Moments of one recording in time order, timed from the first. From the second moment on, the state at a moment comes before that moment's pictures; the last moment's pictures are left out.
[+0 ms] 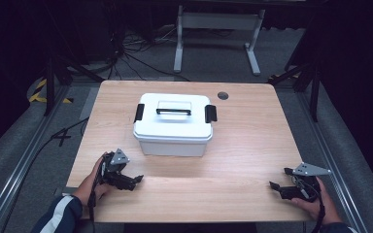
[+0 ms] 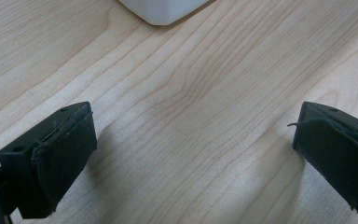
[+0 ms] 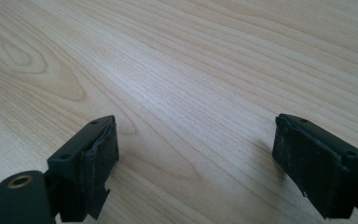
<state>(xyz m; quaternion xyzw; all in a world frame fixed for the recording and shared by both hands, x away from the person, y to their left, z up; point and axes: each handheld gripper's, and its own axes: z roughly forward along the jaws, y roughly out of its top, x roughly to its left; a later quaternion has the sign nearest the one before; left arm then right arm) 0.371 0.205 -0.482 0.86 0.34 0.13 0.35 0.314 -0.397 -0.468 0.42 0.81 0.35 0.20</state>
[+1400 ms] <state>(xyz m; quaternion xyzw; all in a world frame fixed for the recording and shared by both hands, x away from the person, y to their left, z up) 0.376 0.208 -0.482 0.88 0.31 0.12 0.35 0.356 -0.366 -0.399 0.32 0.88 0.30 0.18</state>
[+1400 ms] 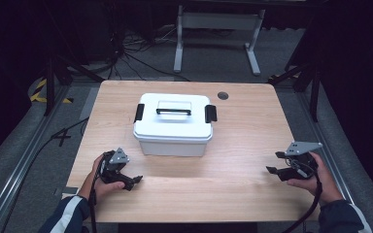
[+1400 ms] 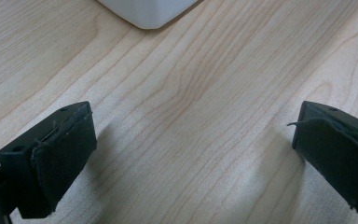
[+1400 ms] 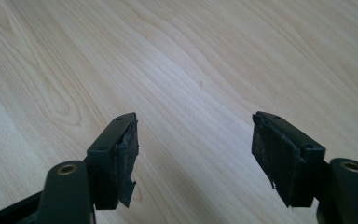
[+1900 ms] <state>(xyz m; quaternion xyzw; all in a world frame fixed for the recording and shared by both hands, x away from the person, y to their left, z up) 0.376 0.208 -0.482 0.88 0.31 0.12 0.35 0.377 -0.339 -0.354 0.27 0.90 0.29 0.19</state>
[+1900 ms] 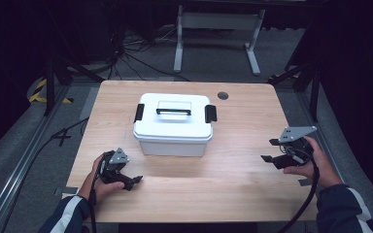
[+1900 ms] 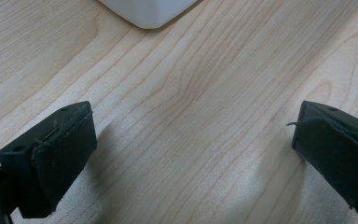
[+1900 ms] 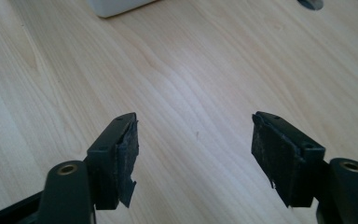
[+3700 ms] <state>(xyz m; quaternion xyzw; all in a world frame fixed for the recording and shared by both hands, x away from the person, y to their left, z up) 0.377 0.208 -0.482 0.88 0.30 0.12 0.35 0.460 -0.168 -0.274 0.08 0.95 0.21 0.21</state>
